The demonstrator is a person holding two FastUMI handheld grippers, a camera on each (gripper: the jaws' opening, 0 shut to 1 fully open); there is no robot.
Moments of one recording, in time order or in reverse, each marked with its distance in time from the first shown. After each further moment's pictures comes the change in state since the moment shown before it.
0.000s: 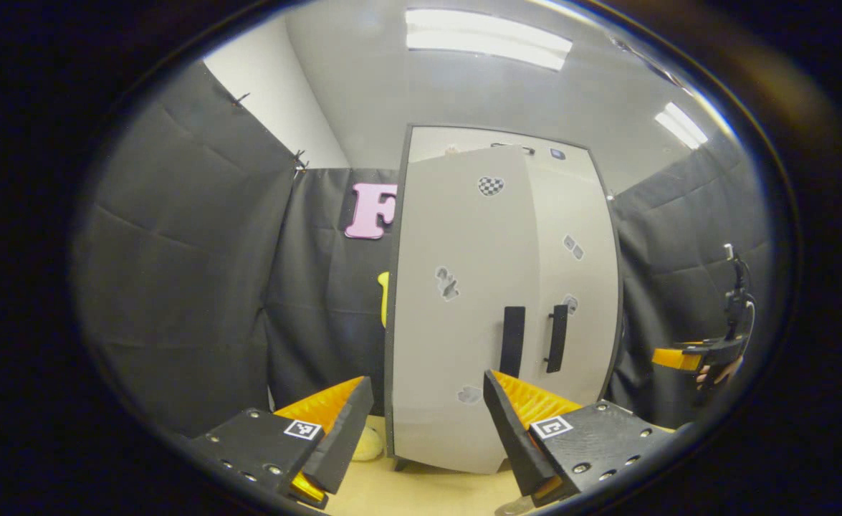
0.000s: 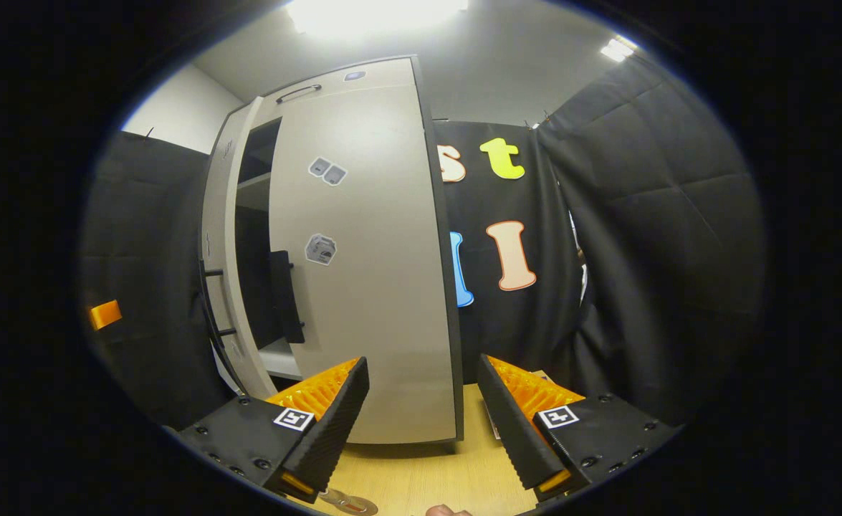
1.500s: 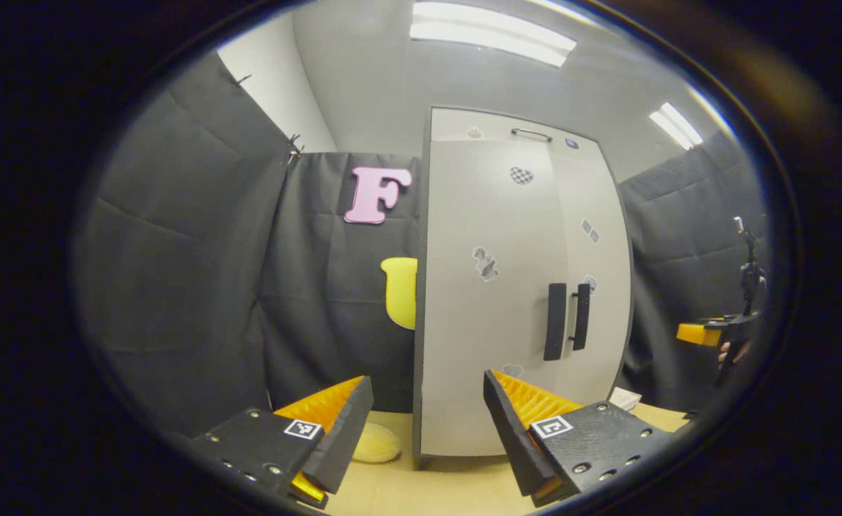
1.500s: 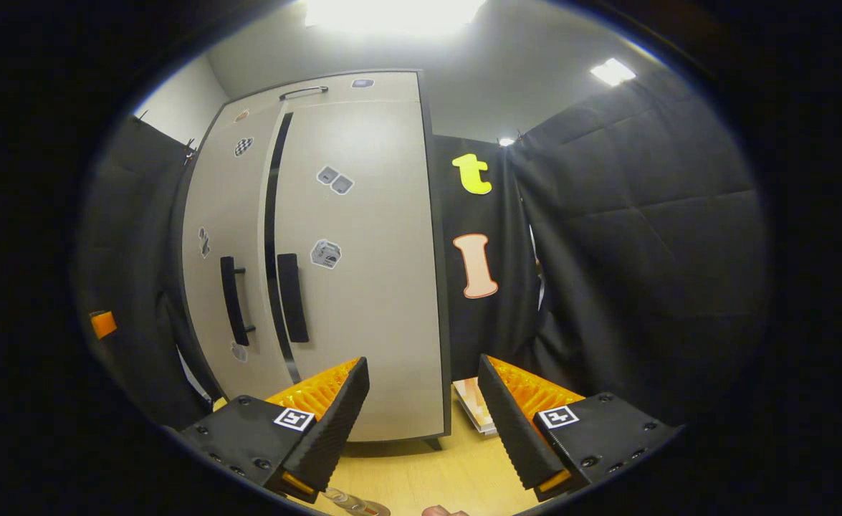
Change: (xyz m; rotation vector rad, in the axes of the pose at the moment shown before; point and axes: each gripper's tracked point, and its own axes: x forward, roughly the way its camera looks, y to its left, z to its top) left arm 0.027 0.064 -0.022 0.007 0.037 -0.100; right arm -0.029 0.031 0.006 -0.033 -0.053 -0.222
